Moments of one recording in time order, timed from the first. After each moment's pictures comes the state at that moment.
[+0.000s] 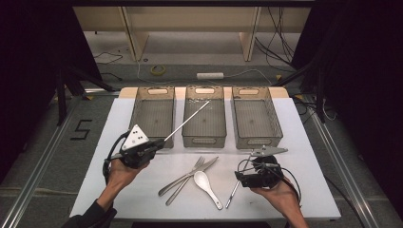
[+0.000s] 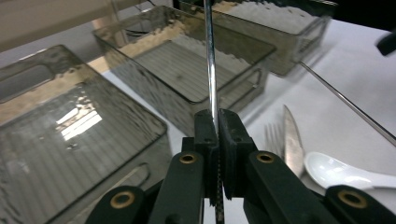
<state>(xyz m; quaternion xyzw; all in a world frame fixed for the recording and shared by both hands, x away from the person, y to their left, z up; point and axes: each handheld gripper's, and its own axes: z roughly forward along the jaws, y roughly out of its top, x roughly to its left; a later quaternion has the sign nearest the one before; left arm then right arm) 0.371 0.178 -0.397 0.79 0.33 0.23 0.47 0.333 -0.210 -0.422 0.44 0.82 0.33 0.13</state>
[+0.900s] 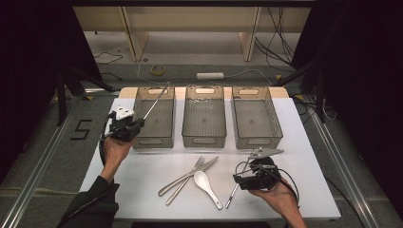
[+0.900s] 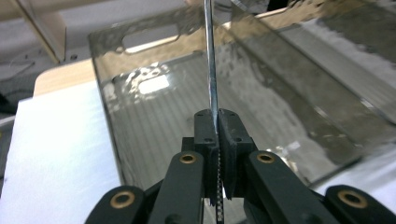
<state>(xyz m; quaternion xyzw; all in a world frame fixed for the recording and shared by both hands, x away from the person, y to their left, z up) 0.450 0.223 -0.417 0.73 0.49 0.28 0.39 0.333 -0.205 -0.428 0.44 0.84 0.31 0.12</state>
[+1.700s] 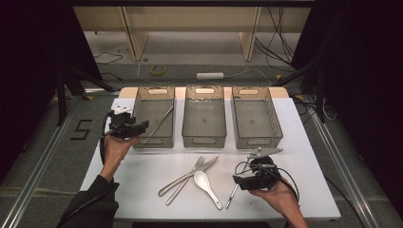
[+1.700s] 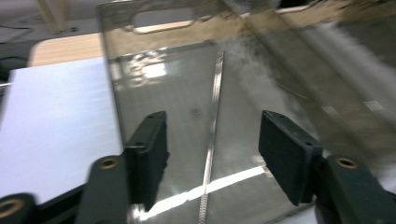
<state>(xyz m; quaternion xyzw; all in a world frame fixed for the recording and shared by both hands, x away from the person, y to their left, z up) 0.452 0.224 -0.412 0.71 0.53 0.23 0.41 0.335 -0.205 -0.427 0.43 0.84 0.31 0.11</state>
